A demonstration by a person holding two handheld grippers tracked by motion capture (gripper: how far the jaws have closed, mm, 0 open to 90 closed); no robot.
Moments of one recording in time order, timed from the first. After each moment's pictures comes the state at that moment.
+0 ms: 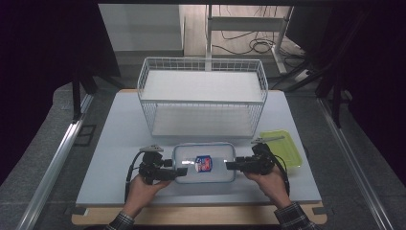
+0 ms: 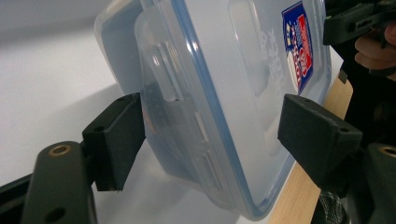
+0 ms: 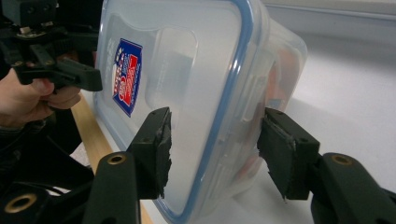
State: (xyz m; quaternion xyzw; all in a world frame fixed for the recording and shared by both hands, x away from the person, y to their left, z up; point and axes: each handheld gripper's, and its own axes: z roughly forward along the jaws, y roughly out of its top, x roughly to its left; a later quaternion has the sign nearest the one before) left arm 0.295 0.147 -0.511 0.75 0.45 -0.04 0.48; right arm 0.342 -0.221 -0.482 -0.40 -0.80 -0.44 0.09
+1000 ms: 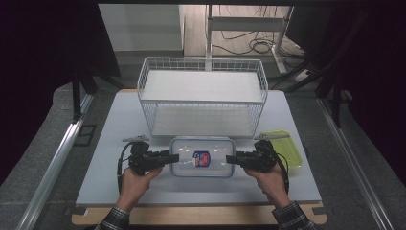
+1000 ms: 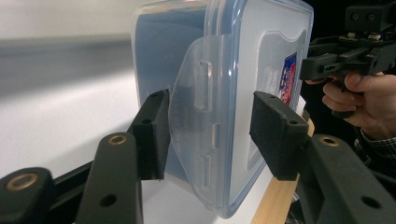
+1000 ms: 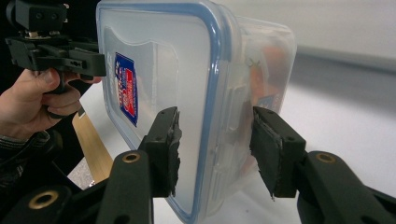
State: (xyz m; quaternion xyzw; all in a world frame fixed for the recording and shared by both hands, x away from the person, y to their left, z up) left arm 0.306 0.174 -0.482 0.71 0.45 -0.06 0.54; right arm 0.336 -0.216 -0.457 -0.40 -0.77 -0.48 0.05
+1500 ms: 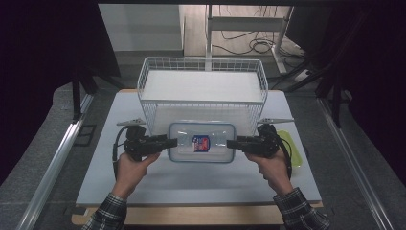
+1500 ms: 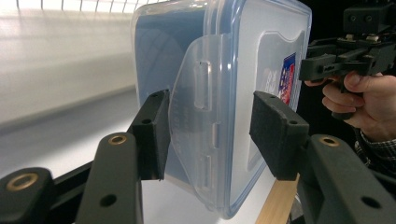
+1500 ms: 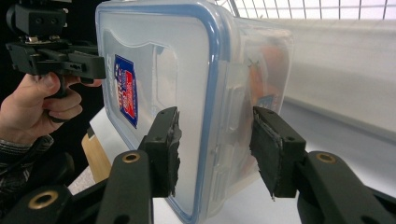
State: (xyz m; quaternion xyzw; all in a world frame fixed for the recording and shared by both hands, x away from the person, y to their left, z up) left arm 0.321 0.179 -0.432 0.71 0.44 -0.02 0.55; right arm 0.355 -0.212 -0.412 -0.39 -0.77 -0.51 0.03
